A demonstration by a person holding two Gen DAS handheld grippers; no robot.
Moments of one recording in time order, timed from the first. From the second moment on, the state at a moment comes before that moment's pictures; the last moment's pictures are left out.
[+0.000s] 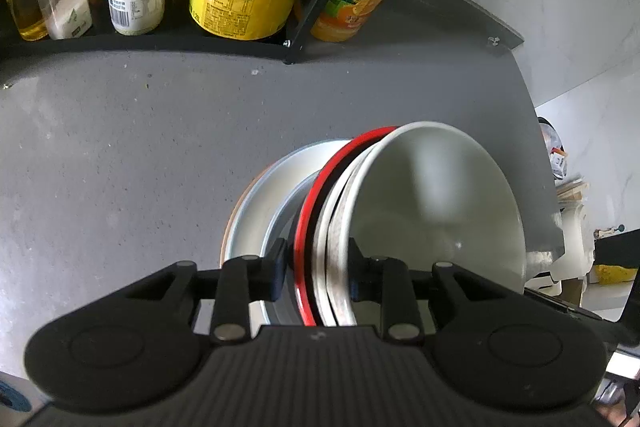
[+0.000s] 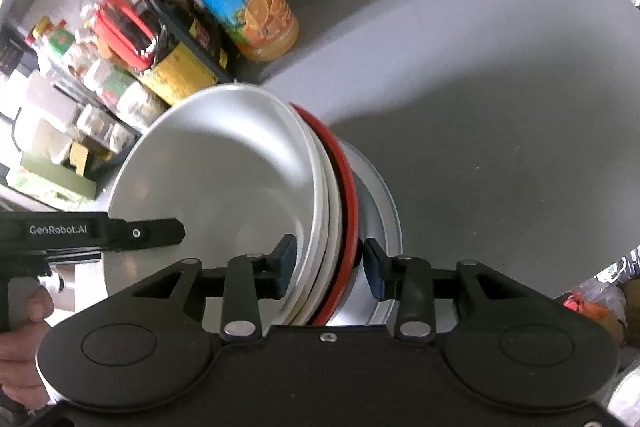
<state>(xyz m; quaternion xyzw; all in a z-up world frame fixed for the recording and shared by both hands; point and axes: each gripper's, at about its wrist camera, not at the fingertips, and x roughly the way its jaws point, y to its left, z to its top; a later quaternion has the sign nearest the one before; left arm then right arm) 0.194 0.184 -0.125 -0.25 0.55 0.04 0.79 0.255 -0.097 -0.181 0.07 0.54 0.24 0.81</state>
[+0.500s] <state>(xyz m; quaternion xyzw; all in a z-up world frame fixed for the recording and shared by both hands) 0.179 0.164 -0.079 -0.22 0.50 0.07 0.84 0.225 -0.155 -0.137 0.07 0.44 0.24 0.86</state>
